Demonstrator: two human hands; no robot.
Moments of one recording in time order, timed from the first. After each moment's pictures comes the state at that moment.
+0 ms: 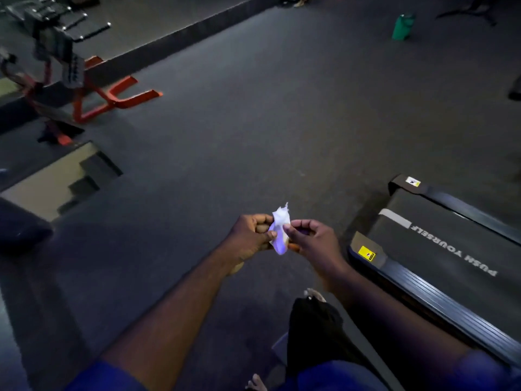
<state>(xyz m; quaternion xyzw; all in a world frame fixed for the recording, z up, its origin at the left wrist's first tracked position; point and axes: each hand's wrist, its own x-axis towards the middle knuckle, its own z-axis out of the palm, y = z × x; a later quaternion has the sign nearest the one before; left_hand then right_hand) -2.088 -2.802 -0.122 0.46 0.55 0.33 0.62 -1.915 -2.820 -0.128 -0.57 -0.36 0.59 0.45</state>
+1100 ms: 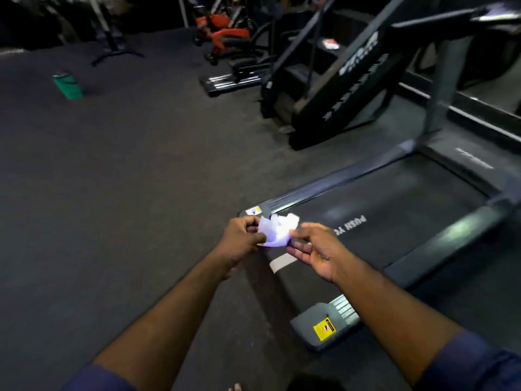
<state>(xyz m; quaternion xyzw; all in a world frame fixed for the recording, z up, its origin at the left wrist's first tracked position) -1.577 -2.124 -0.337 0.69 0.21 0.00 0.69 -1.507 -2.300 -0.326 -0.57 0.14 0.36 0.72</state>
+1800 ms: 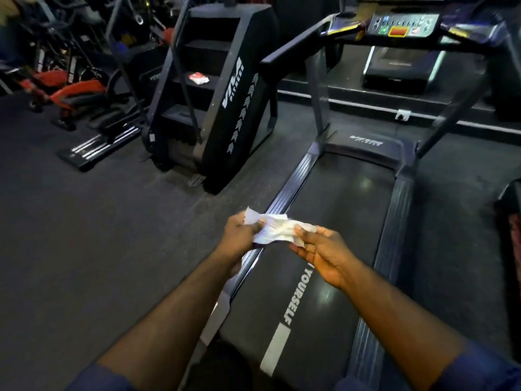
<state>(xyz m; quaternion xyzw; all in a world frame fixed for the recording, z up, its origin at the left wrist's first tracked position) -1.141 -2.116 -0.307 0.72 0.06 -0.14 0.68 -1.189 -2.309 -0.324 -0.48 0.24 0.09 0.84</state>
